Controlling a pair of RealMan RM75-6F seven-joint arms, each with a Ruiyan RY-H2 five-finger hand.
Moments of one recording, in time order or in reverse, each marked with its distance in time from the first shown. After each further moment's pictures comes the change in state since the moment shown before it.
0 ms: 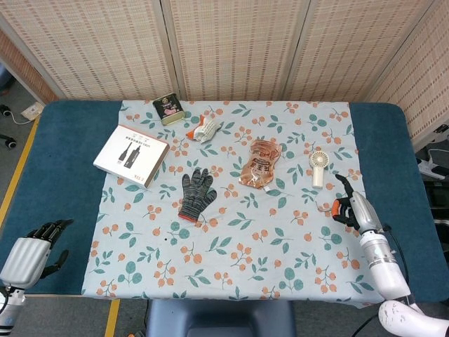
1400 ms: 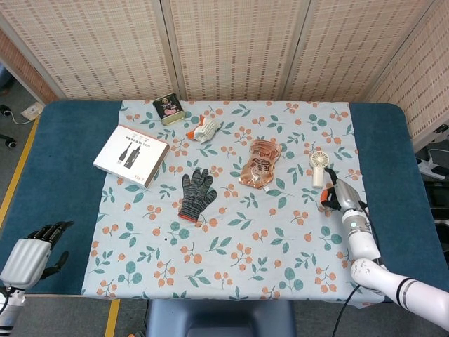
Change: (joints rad) left arm -0.002 0.010 0.005 -0.013 -0.007 -0.021 0.003; right arm 0.215 -0.252 -0.031 0.463 0.202 -0.159 -0.117
